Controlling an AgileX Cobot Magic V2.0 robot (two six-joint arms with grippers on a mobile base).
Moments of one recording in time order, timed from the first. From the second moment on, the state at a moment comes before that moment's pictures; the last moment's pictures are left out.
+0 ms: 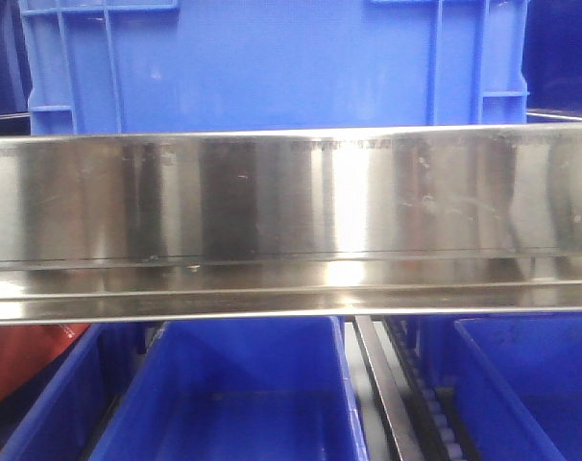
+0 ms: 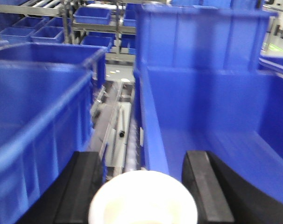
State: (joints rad) left arm -0.05 0.62 -0.80 -0.16 0.41 0.18; right arm -0.06 0.71 -0.88 0.07 0.37 -0.08
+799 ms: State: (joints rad) left arm -0.46 1.59 -1.61 -0.17 0.42 0.20; right arm 0.36 1.54 -1.45 0.07 0.20 -0.08
